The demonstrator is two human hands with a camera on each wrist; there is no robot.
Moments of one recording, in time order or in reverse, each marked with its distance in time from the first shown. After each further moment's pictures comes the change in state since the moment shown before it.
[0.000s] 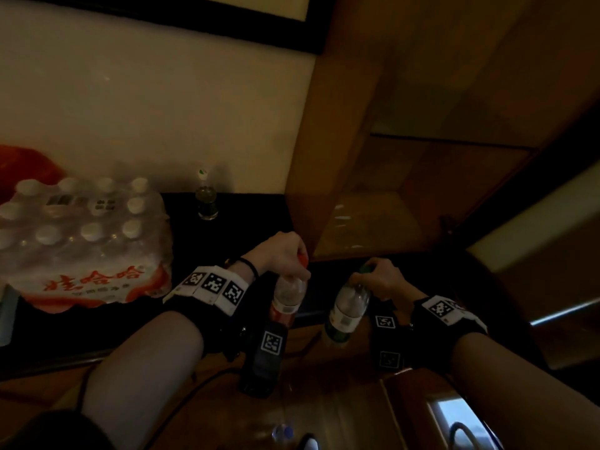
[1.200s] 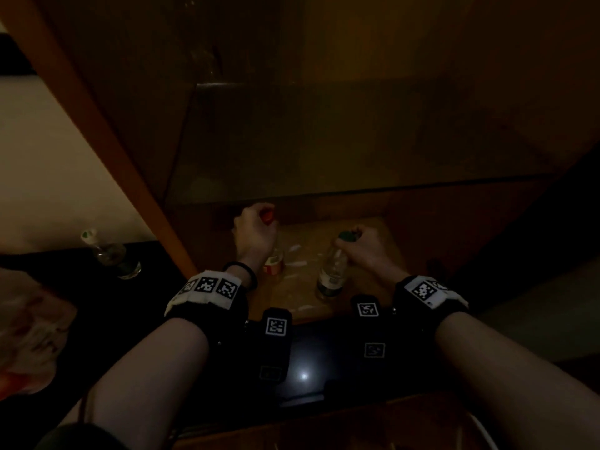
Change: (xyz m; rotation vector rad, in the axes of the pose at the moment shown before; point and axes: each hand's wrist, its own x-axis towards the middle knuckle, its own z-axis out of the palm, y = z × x) left_hand 0.298 0.110 -0.010 -0.241 0.885 -0.390; right_hand 0.248 0.006 -0.182 0.320 0.072 -0.164
